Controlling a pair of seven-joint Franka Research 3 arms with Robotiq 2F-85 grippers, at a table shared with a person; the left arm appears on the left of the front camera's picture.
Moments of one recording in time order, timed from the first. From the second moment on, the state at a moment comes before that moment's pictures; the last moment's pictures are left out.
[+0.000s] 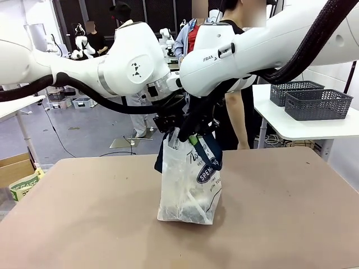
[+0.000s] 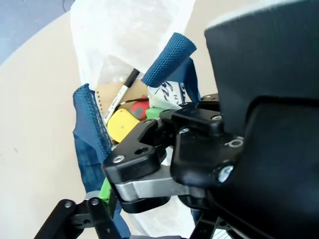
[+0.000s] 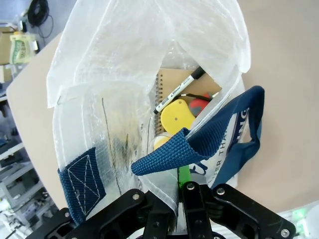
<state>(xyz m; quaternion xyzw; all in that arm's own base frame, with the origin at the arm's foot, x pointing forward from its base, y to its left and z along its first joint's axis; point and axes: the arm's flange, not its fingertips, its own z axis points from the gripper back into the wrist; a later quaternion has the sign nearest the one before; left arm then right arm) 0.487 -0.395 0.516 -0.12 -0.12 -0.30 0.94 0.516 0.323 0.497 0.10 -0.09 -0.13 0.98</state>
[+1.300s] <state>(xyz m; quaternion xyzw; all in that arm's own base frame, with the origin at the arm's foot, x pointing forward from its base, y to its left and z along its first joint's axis) 0.487 -0.394 0.520 -0.11 -0.12 -0.30 0.94 0.518 0.324 0.497 0.10 -0.09 -0.13 0.98</state>
